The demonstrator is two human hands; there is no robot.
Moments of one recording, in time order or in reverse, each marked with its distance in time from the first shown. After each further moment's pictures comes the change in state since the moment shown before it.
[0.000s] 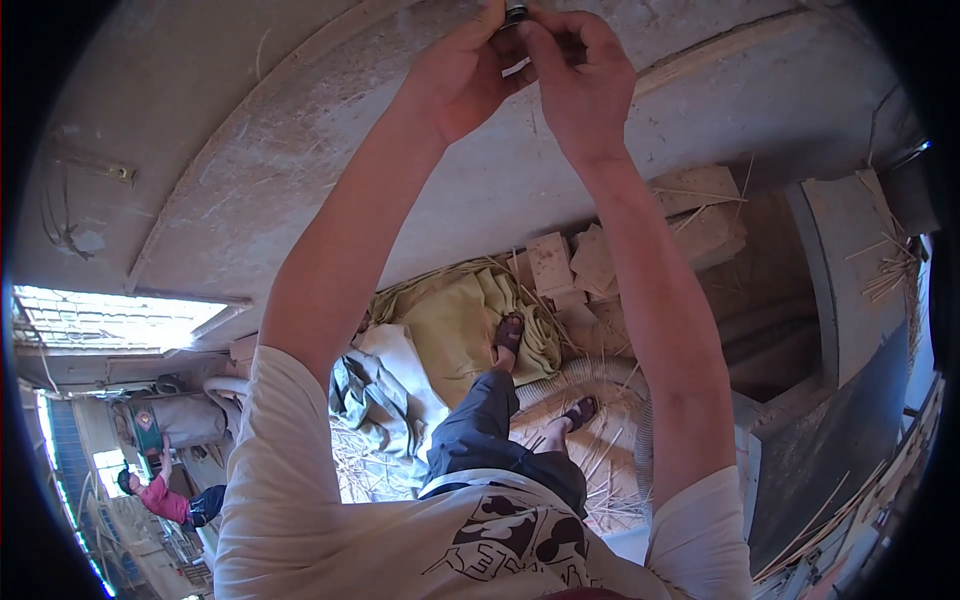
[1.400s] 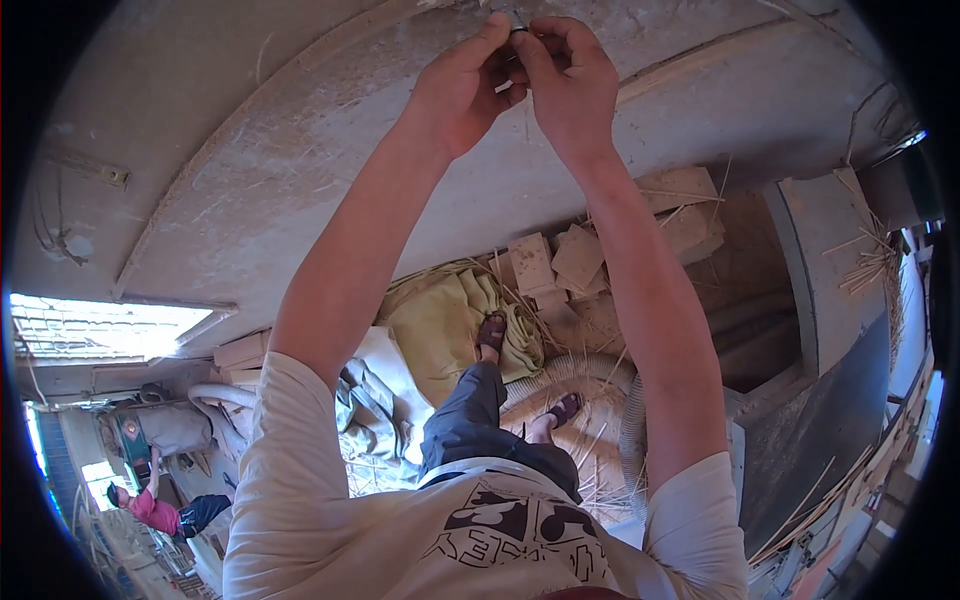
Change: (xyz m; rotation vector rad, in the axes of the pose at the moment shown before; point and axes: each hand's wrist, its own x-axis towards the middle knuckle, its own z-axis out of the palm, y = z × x) left_hand 0.002 -0.014 -0.005 -0.097 0.192 0.073; right_hand 0.008 -0.003 0.004 -0.045 -0.040 0.164
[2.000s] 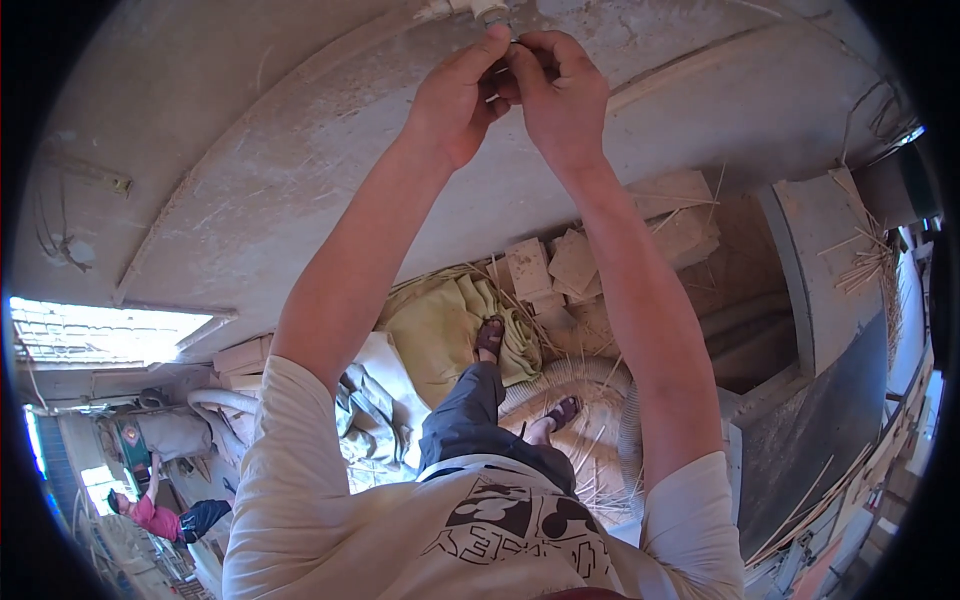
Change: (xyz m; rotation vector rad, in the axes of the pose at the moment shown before) left_hand -0.004 0.004 0.007 0.092 0.065 0.012; right_hand 0.000 0.003 0.001 -0.034 -0.002 0.000
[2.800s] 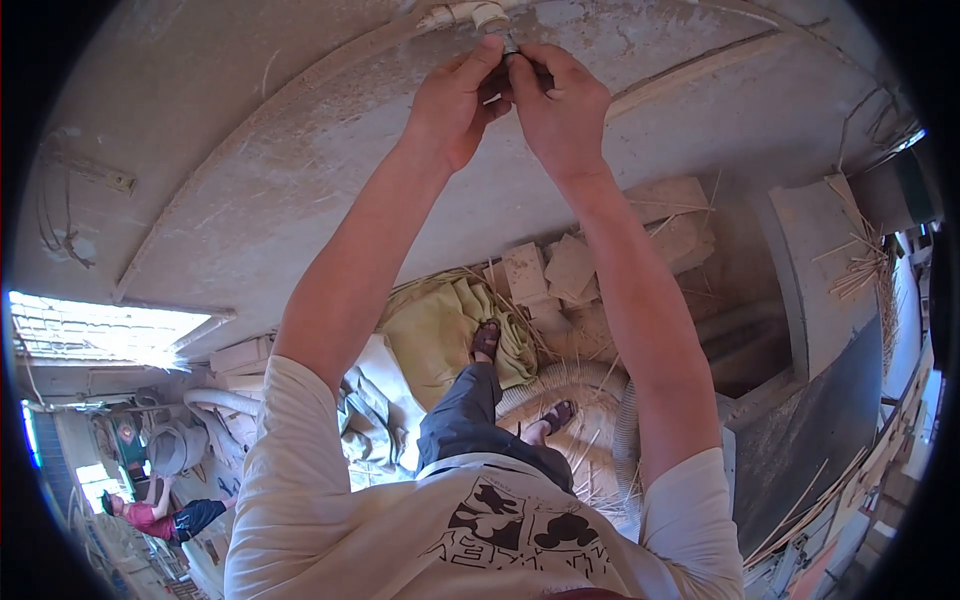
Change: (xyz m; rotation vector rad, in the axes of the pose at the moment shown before) left_hand 0.003 -0.001 0.000 -0.009 0.050 0.047; right_hand 0.006 0.010 -0.001 -0.290 0.071 -0.283
